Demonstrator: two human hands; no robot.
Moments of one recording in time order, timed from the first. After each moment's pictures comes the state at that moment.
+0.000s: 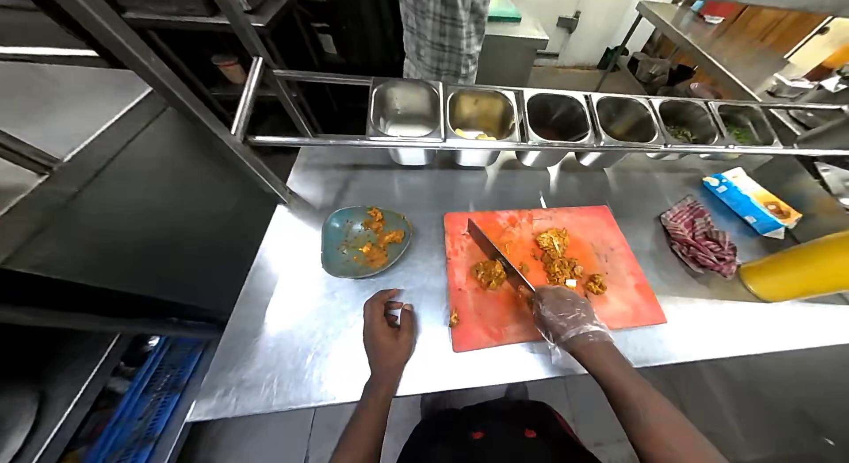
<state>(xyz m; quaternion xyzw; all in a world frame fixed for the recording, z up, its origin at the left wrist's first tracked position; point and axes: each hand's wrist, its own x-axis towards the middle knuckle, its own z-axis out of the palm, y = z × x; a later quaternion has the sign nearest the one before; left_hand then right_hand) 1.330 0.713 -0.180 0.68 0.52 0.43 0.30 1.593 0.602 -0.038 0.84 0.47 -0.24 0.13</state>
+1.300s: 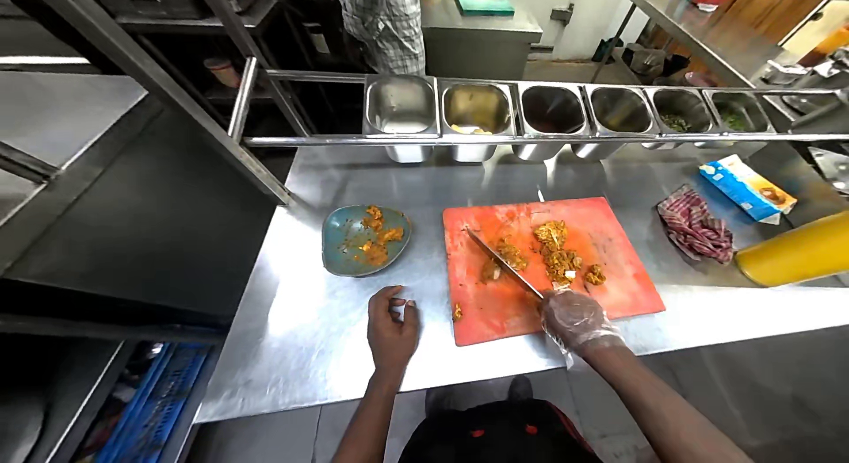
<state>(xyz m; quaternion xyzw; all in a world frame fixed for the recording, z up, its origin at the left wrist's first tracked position) 1.330 0.711 -0.182 0.69 0.51 0.42 0.29 1.591 0.578 -0.039 0.84 0.46 -0.25 0.16</state>
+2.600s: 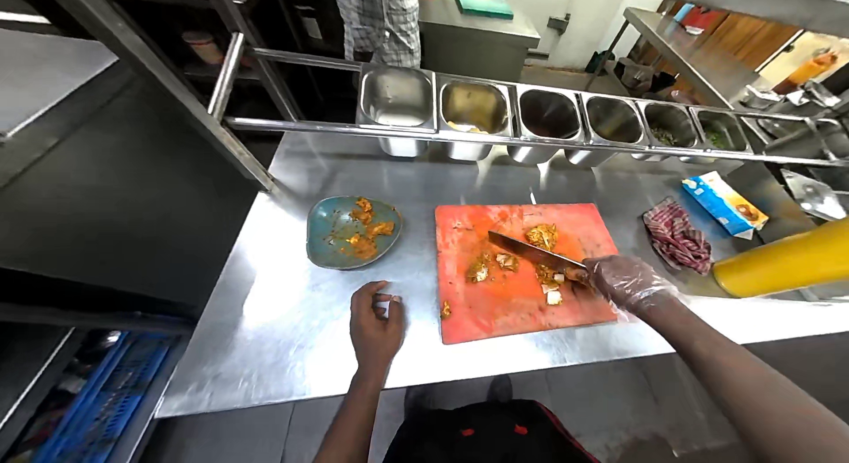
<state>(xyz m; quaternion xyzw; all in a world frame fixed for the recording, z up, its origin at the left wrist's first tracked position) 1.332 0.709 -0.177 0.67 0.52 0.44 0.31 1.701 0.573 -0.002 0.81 0.51 -0.15 0.23</state>
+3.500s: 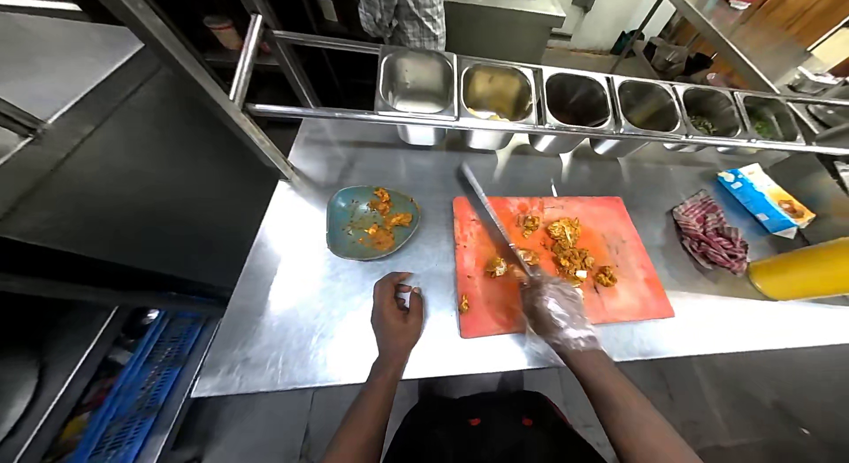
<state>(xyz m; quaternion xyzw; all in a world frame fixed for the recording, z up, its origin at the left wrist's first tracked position) 1.333 0.712 -0.181 0.68 0.51 0.43 0.30 1.554 0.609 -0.042 0.87 0.45 -0.18 -0.02</state>
